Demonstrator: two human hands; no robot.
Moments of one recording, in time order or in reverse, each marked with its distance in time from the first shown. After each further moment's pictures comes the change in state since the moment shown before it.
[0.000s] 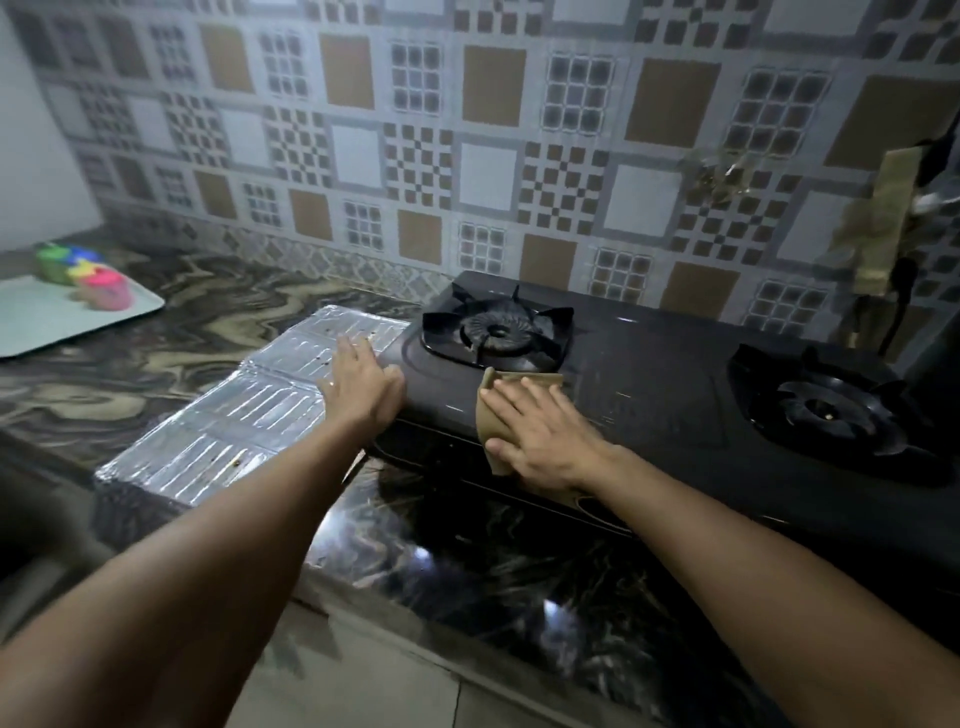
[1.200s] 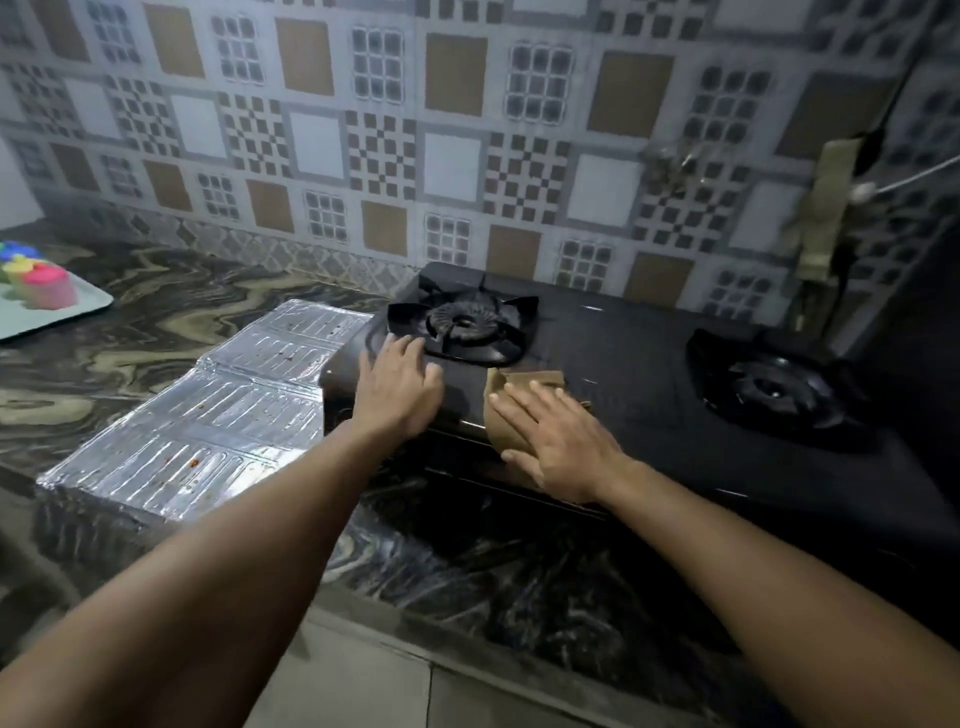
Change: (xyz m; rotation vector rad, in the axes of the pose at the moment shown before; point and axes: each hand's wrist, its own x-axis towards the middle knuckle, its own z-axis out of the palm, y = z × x) left_hand -0.031 0.045 0.026 0.061 -0.069 0.333; right_hand -0.043 0.032 0.017 -0.081 0.120 -0.001
